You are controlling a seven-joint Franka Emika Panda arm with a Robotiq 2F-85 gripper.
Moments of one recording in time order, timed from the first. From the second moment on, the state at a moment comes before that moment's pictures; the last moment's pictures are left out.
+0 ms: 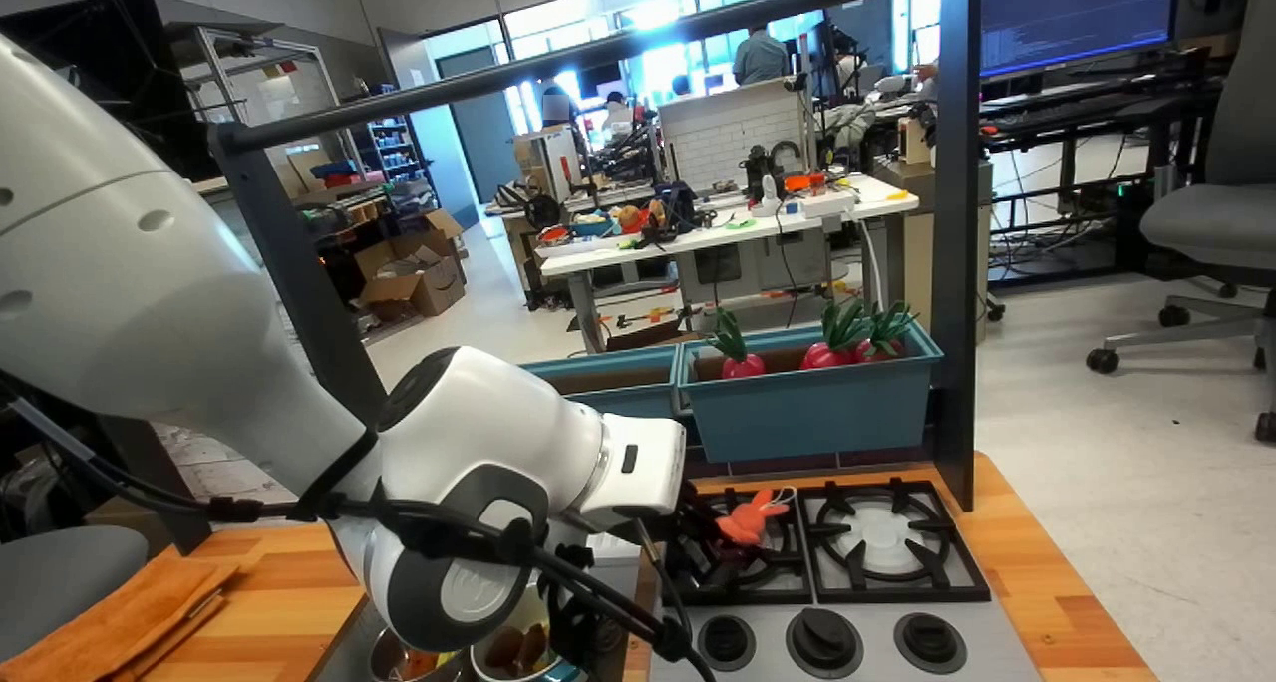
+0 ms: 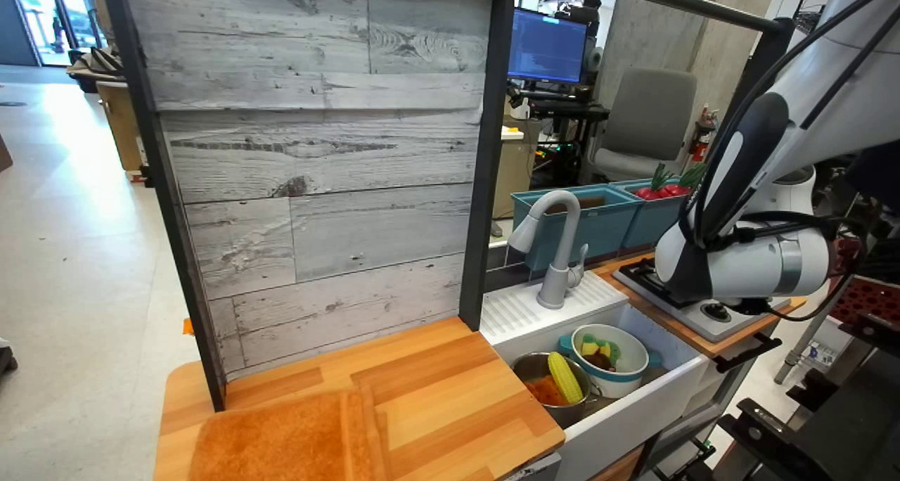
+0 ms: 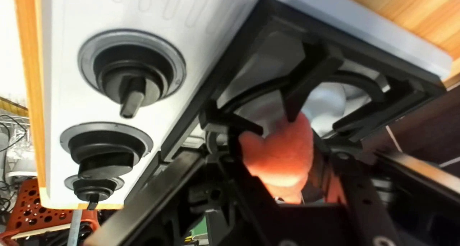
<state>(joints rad) 0.15 1.27 -0.40 -1.76 0.64 3.44 0.53</state>
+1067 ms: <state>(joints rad) 0.06 1.04 -0.10 -1.93 0.40 3.48 0.29</state>
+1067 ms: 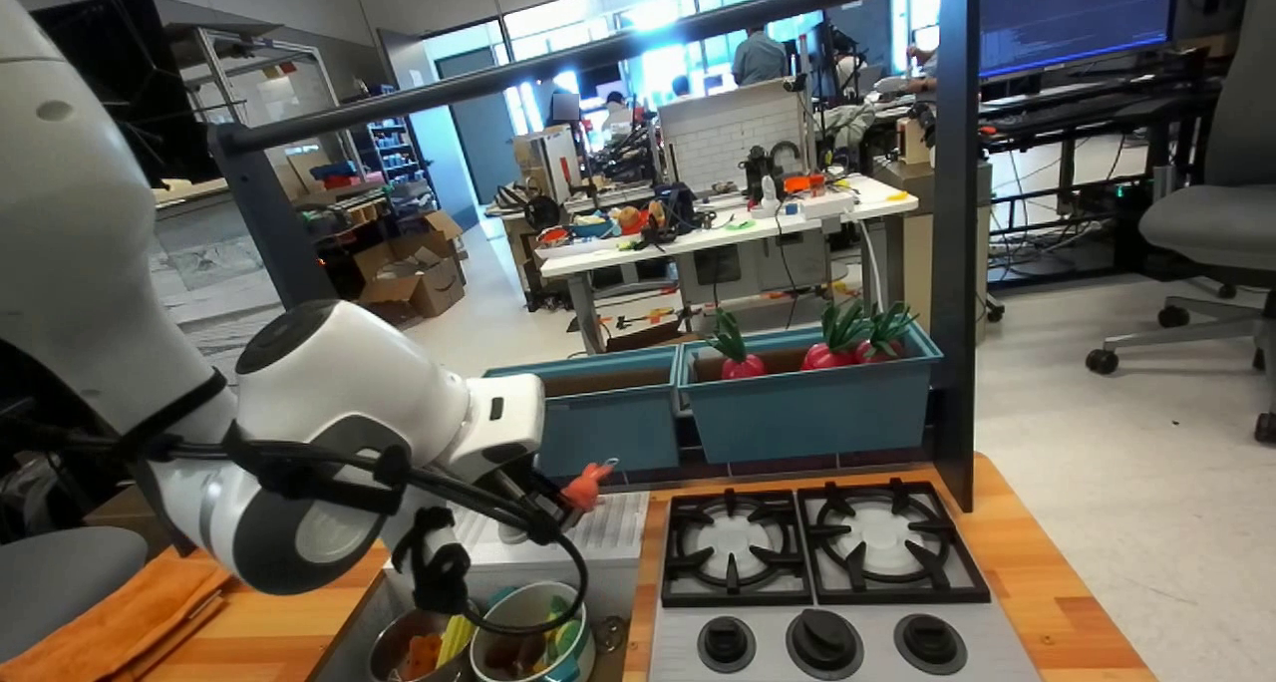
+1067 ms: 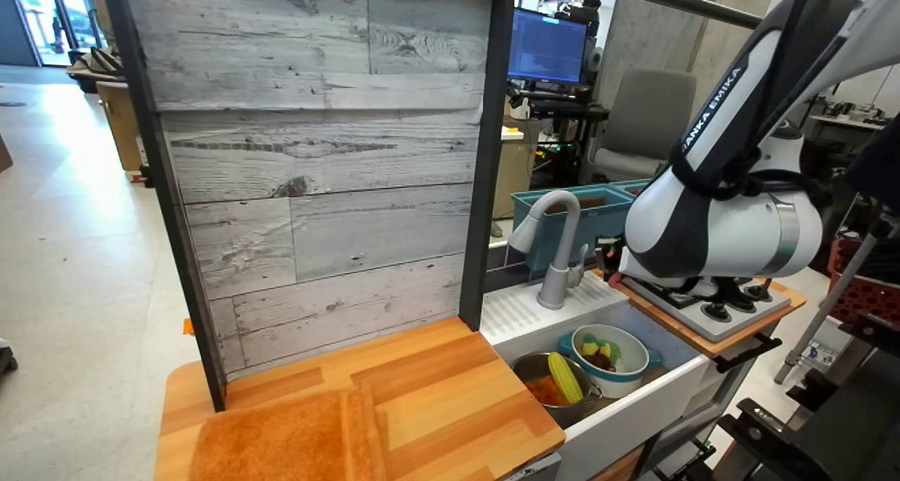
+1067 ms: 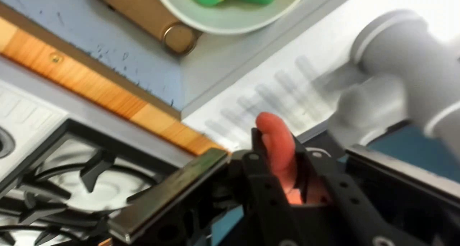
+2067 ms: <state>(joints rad) 0.38 1.07 -0.31 -1.95 0.30 3.00 0.28</state>
